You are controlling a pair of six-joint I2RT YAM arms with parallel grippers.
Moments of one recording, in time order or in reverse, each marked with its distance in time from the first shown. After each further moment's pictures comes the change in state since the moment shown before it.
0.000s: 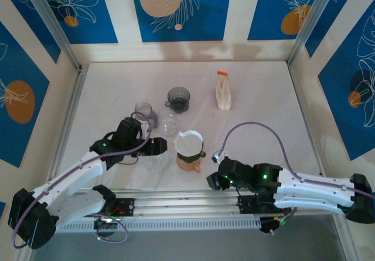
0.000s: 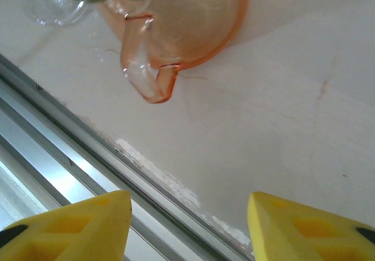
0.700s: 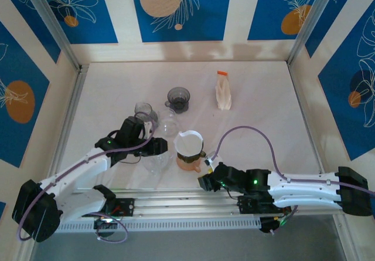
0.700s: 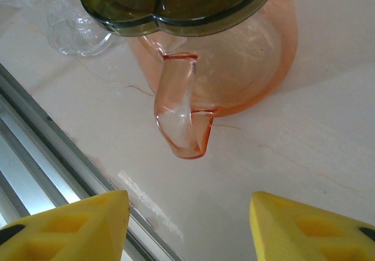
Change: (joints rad) left arm 0.012 0.078 -0.012 0.048 0.064 -0.041; right arm 0.045 0.106 -0.141 0.386 0.084 -0.045
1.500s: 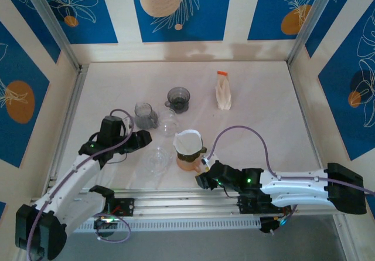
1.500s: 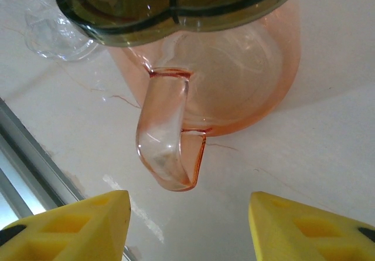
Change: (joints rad) left arm 0.273 -0.135 -0.049 -0.049 0.005 0.003; right arm -0.040 0.104 -0.007 0.111 -0.004 -0.063
